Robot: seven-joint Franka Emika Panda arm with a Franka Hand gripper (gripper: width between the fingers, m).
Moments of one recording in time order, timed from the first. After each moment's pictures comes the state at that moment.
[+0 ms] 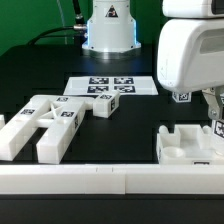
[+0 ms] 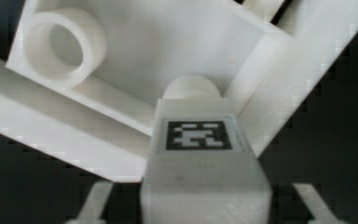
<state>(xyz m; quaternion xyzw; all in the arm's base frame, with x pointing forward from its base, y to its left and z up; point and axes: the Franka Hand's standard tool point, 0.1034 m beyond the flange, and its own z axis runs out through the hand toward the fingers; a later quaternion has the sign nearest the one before) 0.670 0.113 0.084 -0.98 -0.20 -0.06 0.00</state>
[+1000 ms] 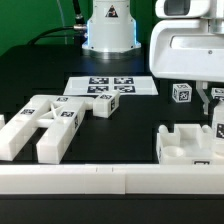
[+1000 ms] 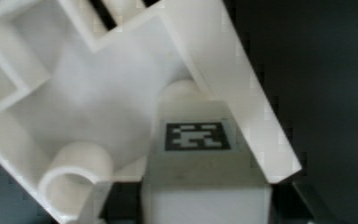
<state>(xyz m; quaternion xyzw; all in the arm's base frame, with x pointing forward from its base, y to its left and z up) 0.668 0.112 0.082 -0.95 0.31 -0.04 0.04</state>
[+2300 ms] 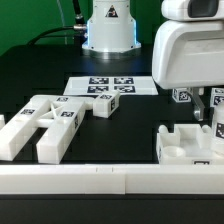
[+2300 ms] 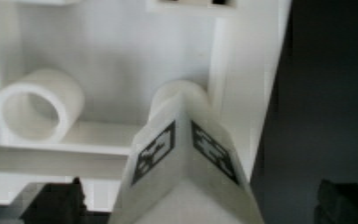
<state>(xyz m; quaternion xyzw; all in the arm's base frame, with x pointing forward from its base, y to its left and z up) 0.667 0.116 0.081 -0.99 -0.10 -0.05 0.01</state>
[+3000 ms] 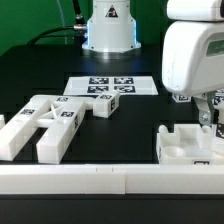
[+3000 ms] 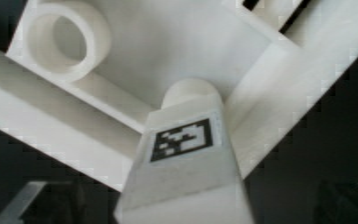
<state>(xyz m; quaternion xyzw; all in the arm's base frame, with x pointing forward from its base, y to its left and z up) 0.668 0.112 0.080 -0.95 -0.32 -0.05 -0.01</state>
